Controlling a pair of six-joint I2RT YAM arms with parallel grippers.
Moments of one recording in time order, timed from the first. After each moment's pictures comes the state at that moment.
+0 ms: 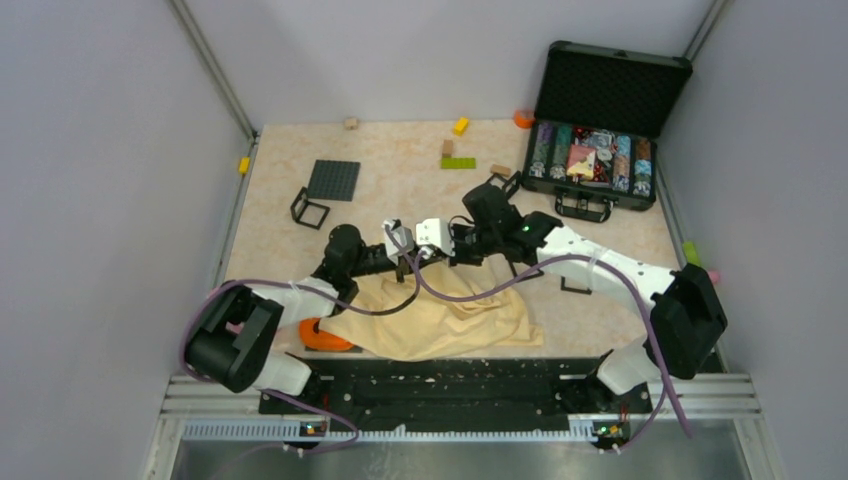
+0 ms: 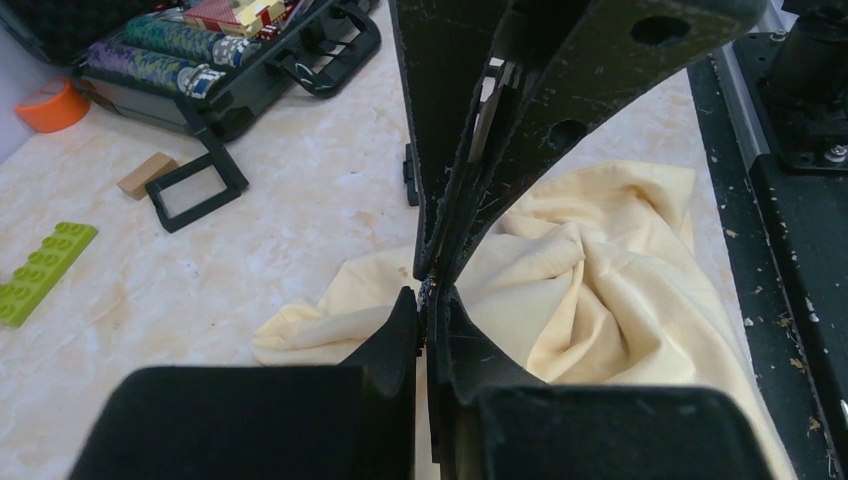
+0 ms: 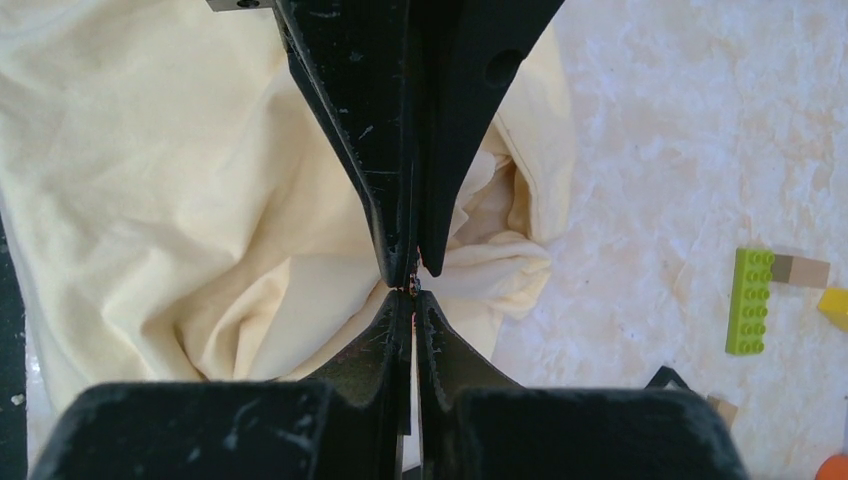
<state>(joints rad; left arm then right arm) -0.48 1.42 0.45 0.94 0.88 0.14 0.81 1.48 1.16 -0.46 -0.36 -0.81</state>
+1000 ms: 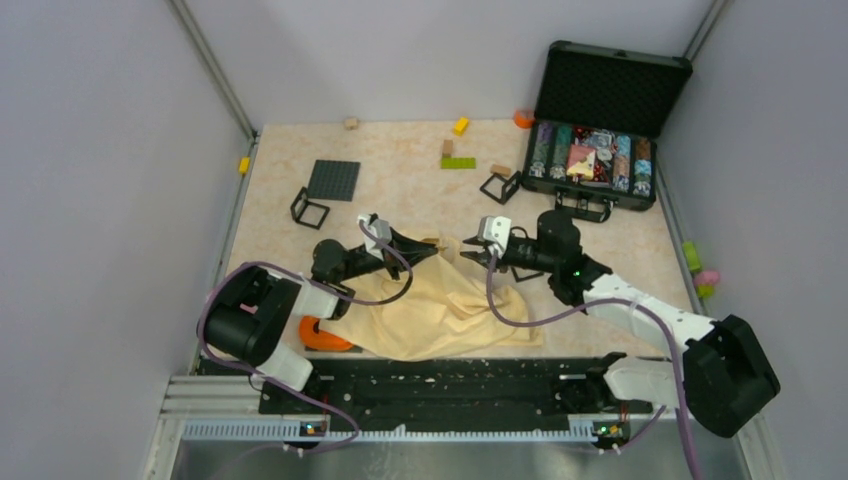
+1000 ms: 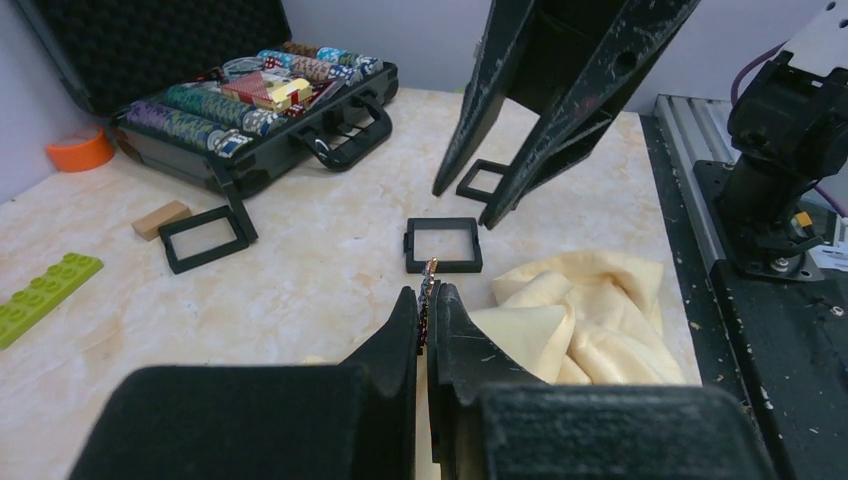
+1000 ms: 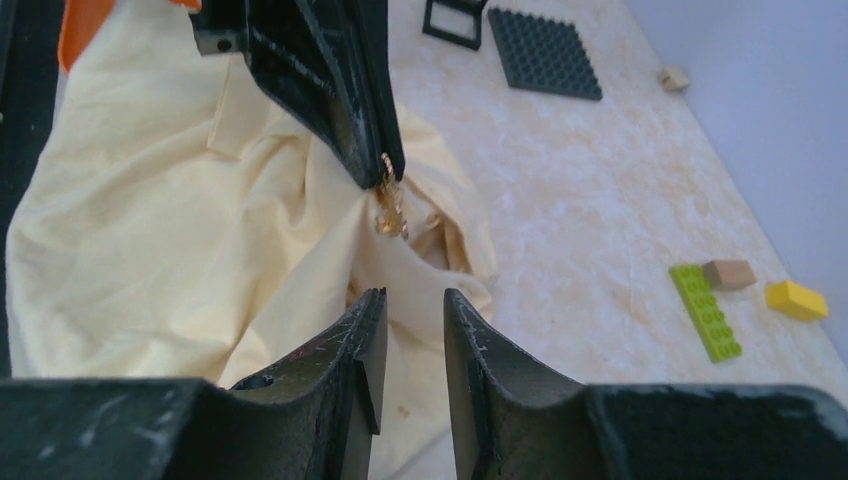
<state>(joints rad) -0.42 1.55 0.38 1.45 0.89 -0.21 0.60 1.16 0.61 0.27 -0.62 -0.50</state>
